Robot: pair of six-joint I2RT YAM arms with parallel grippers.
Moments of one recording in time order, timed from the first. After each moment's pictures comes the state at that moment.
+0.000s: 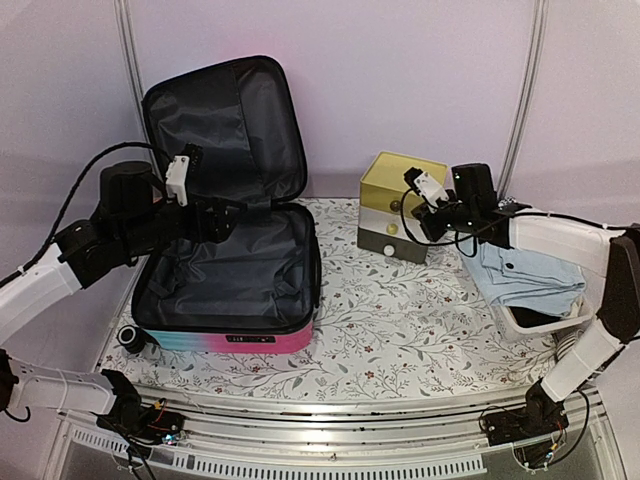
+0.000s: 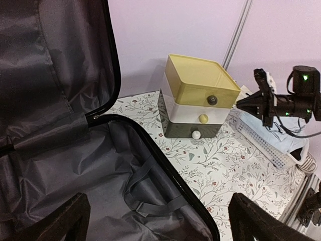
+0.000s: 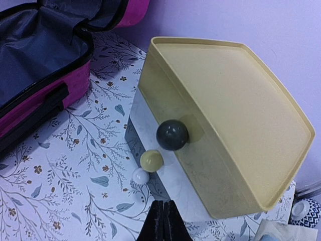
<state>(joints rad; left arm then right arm) -0.64 1.03 1.03 -0.28 -0.05 -0.23 0.45 1.60 1.19 -0.10 -0.04 -0.37</state>
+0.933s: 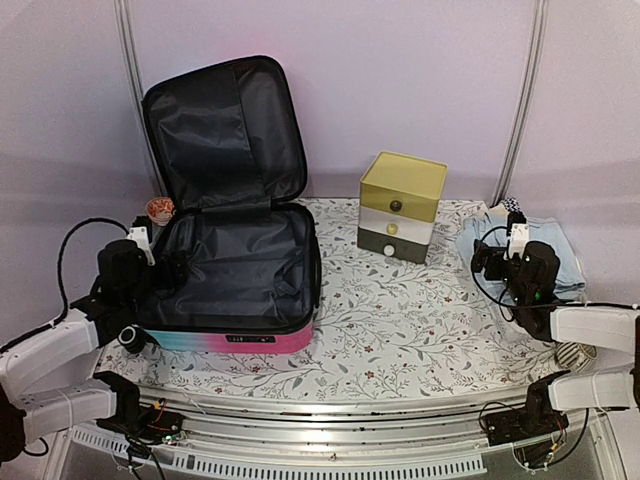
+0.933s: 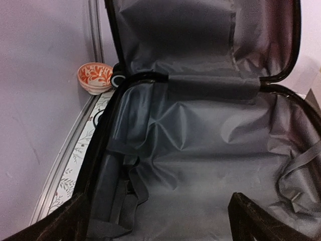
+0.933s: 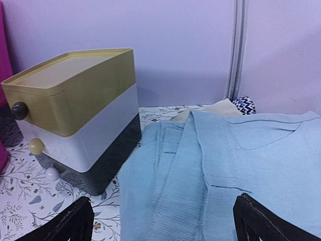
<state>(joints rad) -0.31 0.84 0.43 0.09 -0.36 -0.17 0.23 1.11 0.34 0.63 0.25 0.07</state>
